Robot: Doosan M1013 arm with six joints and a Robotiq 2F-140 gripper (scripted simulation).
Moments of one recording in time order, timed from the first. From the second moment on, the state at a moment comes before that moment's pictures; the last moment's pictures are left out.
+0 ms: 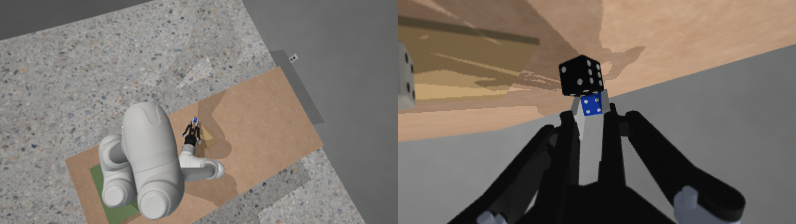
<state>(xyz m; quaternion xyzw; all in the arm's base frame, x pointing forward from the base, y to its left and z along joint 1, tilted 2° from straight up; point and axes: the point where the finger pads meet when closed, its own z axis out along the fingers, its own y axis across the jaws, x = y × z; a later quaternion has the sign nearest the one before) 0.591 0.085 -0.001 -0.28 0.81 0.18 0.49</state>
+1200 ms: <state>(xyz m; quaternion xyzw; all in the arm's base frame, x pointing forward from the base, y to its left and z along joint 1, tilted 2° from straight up) 0.591 0.086 -0.008 -0.28 0.81 0.18 0.49</state>
